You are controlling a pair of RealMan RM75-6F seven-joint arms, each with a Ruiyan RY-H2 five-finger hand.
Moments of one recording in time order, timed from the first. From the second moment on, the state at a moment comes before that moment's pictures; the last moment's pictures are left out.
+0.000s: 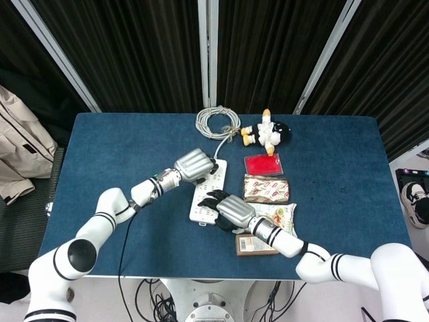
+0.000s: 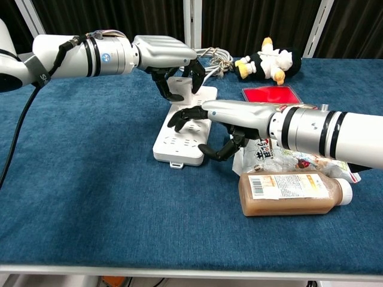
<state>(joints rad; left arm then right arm) -1.22 -1.89 0.08 -0.43 1.76 0.84 -0.64 0.89 -1.67 0.06 -1.26 -1.53 0.77 0.34</state>
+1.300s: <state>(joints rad) -1.18 -1.99 0.10 -0.25 1.70 0.93 -0.79 0.89 -1.67 0.05 -1.25 -1.50 0.76 0.34</state>
